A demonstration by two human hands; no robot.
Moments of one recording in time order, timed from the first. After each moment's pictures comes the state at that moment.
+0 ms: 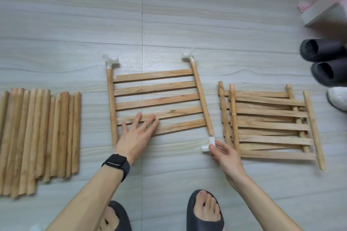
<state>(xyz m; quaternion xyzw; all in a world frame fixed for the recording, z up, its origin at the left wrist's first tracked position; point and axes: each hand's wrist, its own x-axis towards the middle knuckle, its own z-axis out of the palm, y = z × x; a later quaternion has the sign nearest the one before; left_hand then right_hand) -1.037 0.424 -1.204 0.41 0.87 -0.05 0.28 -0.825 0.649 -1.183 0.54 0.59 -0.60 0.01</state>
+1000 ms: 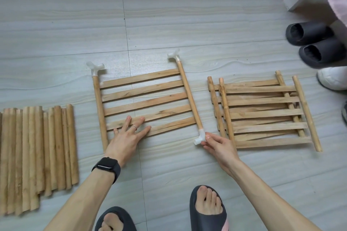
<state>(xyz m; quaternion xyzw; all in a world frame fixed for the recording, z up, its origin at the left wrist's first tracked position) -1.053 0.416 -1.204 0.43 0.85 -0.06 0.30 -0.839 0.655 -1.186 0.56 0.47 -0.68 -0.02</state>
